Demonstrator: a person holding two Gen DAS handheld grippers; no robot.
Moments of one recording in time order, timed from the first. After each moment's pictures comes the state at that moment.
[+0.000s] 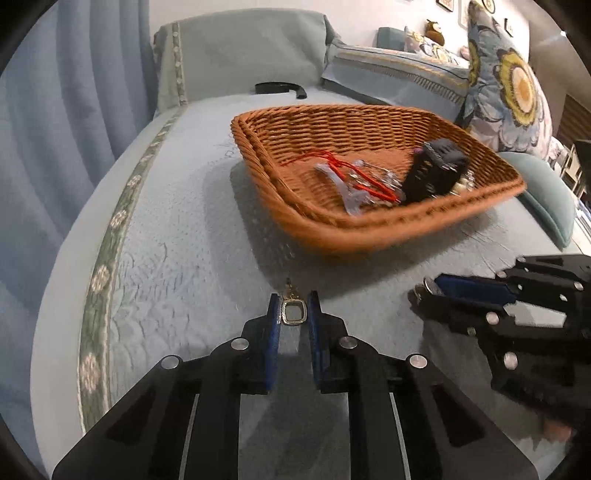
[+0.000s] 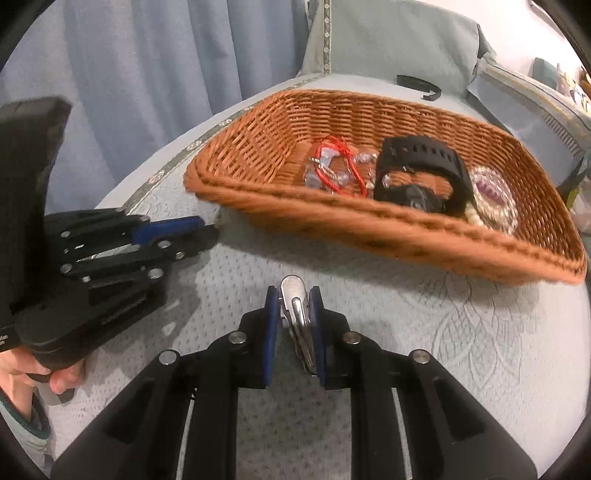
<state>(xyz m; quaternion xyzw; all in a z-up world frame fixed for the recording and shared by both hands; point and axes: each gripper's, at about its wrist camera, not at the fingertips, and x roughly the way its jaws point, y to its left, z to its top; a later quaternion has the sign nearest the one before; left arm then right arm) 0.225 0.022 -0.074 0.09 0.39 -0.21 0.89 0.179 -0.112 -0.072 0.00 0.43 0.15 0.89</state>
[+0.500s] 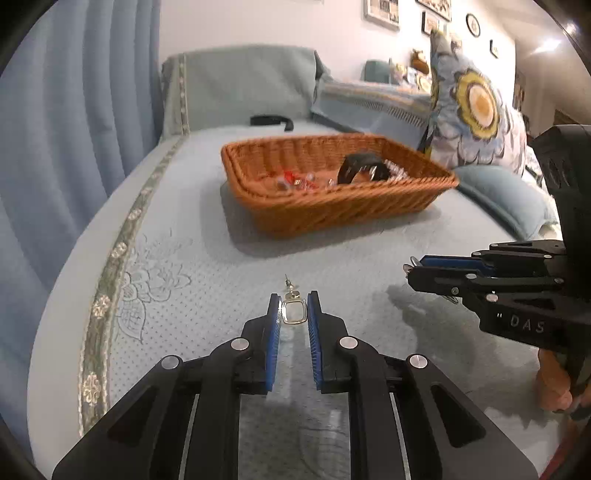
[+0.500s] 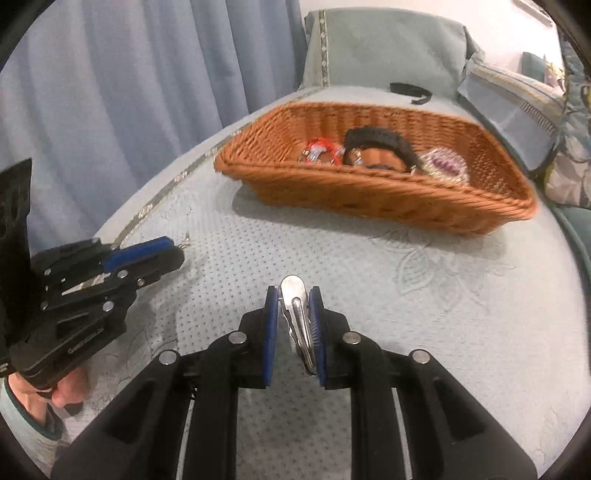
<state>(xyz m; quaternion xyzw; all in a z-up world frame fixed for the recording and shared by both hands) 0.129 0.022 -0.051 0.06 0.32 -0.22 0.92 0.119 -0.146 -0.049 0.03 0.40 0.16 0.90</state>
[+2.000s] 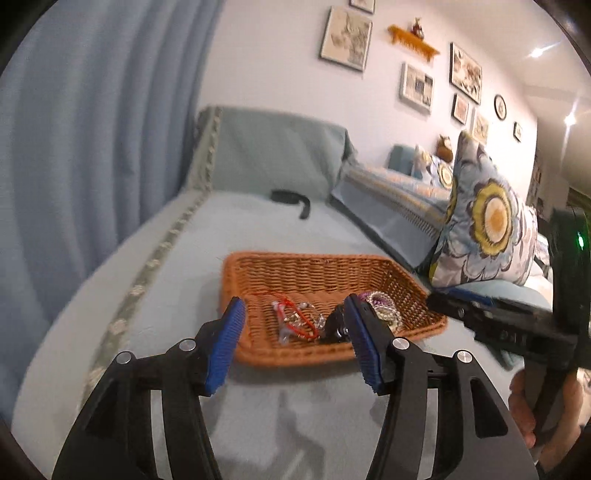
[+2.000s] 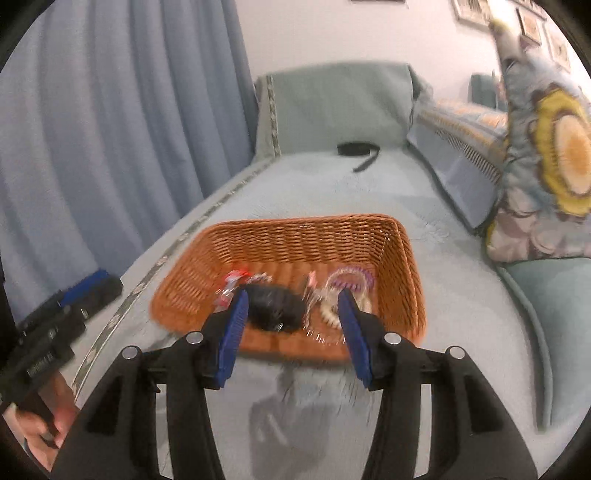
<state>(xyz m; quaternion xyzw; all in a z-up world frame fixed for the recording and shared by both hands) 0.142 0.003 0.028 -0.05 0.21 -0.17 0.96 0.137 -0.221 0.021 0.07 0.29 0.09 0.95</state>
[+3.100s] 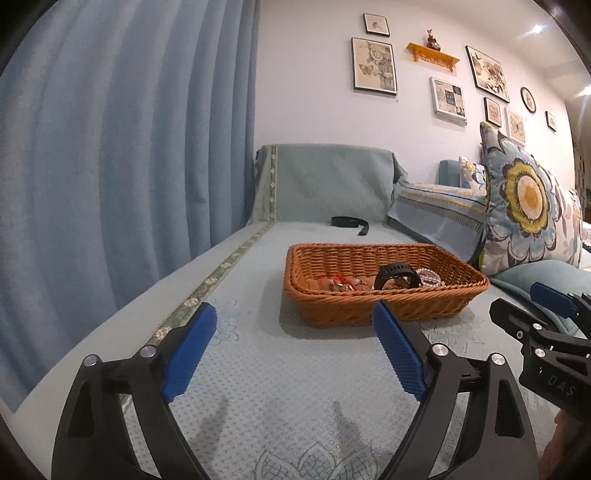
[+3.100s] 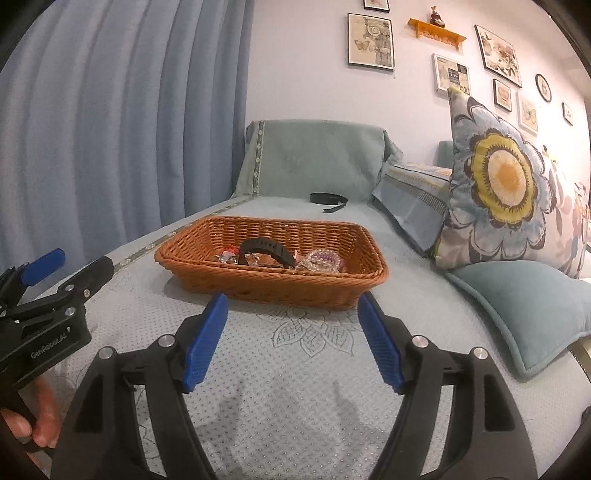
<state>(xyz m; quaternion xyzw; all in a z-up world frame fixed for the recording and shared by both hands) 0.068 0.003 -0.025 0.00 0.13 -0.04 0.99 0.049 -0.197 -0.029 0.00 0.18 0.01 0.98</state>
